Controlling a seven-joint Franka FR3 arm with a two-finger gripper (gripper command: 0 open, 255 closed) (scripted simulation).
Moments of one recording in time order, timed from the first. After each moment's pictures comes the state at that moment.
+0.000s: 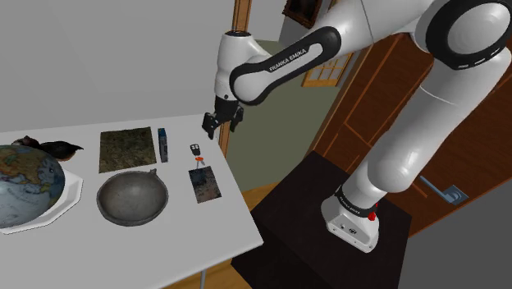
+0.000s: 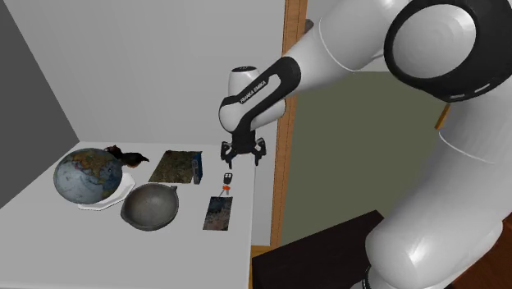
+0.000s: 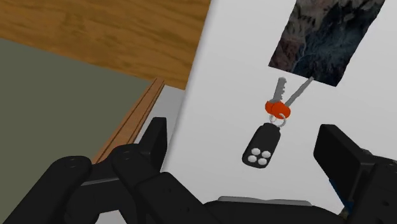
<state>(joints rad) 0.03 0.06 0.33 -2.30 0.01 2.37 0.50</state>
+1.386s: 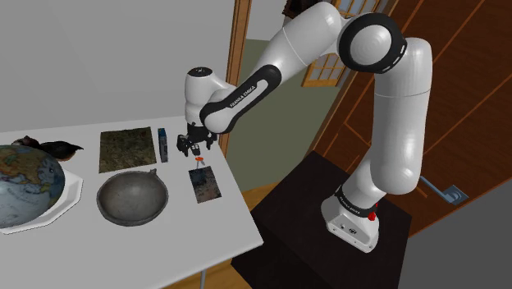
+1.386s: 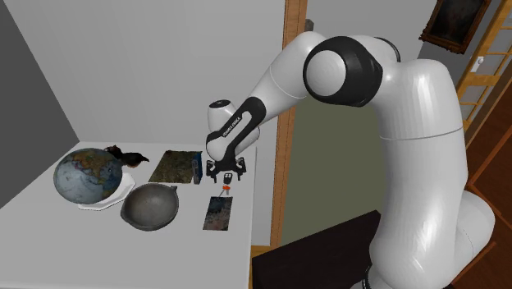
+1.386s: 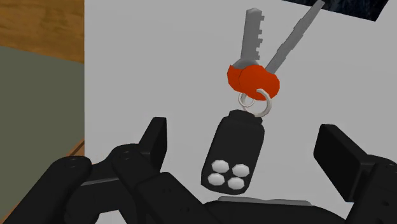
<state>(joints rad) 0.16 0.52 0.25 -2.01 -0.22 2.51 0.79</state>
